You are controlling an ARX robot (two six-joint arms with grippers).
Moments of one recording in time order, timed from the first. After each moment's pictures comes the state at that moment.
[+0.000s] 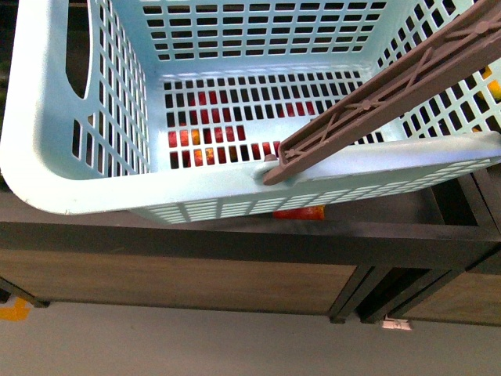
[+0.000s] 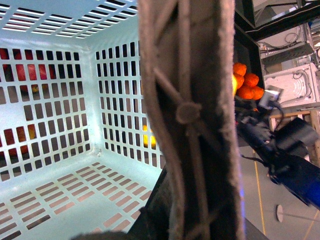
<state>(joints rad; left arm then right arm) -0.67 1.71 1.39 -0.18 0.18 -0.88 -0.55 2.10 1.31 0.25 -0.85 -0.44</state>
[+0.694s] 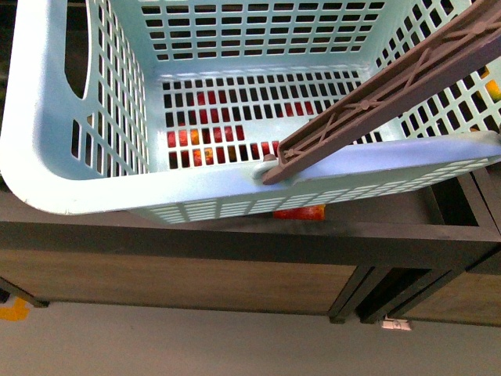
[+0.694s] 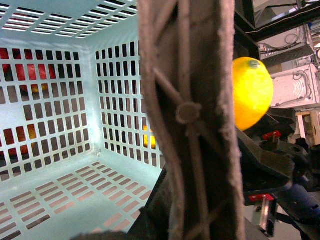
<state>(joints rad) -0.67 1.71 1.39 -0.18 0.18 -0.88 -0.10 1.52 0.85 0.39 -0.69 -0.22</state>
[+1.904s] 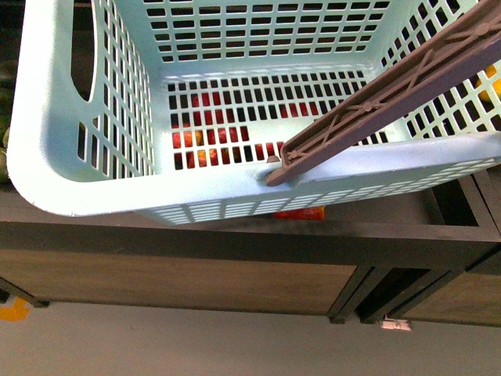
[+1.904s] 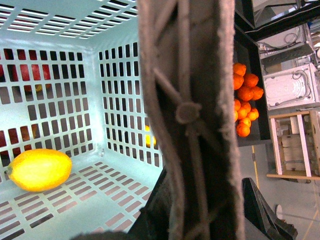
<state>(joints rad) -0.67 1.71 1.39 -0.18 0.18 -0.88 0.00 1.05 0.20 0.84 0.00 -0.01</state>
